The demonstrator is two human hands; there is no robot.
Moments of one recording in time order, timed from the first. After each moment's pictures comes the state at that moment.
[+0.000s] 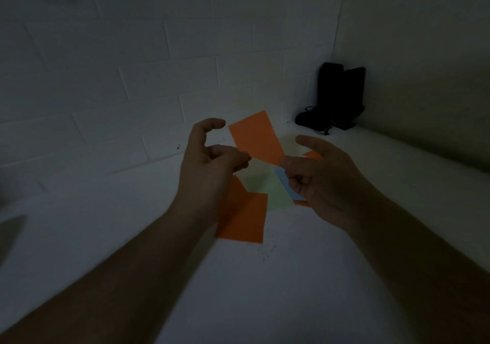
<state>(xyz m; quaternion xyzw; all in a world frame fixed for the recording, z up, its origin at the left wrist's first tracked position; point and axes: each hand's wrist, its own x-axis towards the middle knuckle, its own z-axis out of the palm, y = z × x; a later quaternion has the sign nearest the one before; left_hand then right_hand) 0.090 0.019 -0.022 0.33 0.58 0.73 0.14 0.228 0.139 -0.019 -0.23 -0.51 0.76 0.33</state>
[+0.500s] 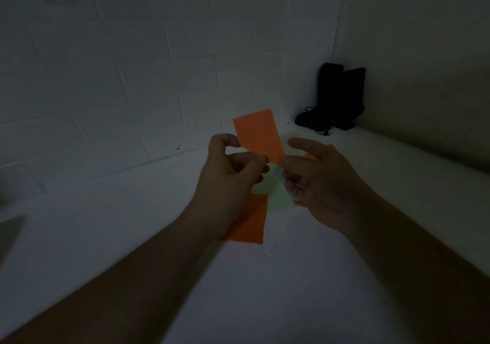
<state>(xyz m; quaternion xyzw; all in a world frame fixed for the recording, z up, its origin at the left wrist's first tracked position) 0.105 0.022 -0.030 0.38 0.60 0.68 0.19 0.226 0.138 -0.022 -0.23 -0.52 0.76 0.32</state>
